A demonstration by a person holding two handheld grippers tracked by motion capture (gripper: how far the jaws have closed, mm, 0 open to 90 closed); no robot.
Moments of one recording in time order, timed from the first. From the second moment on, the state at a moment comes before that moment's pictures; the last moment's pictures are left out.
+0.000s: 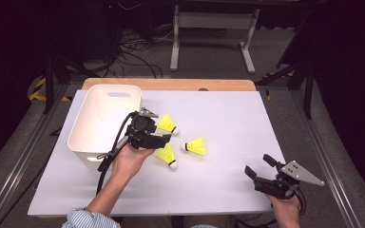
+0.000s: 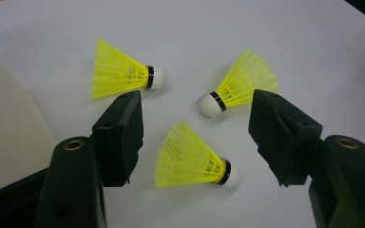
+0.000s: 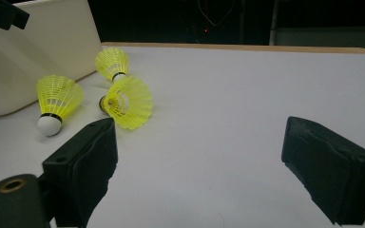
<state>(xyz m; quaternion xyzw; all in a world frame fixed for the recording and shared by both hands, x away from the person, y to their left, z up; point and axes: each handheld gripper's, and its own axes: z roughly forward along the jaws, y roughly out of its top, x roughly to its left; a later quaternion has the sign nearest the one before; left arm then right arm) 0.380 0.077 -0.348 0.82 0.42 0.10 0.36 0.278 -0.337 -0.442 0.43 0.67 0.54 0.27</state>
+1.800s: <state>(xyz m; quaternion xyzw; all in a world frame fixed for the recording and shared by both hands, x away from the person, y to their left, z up) 0.405 0.049 -0.394 0.85 0.47 0.04 0.25 0.277 -0.334 -0.442 0.42 0.68 0.54 0.27</state>
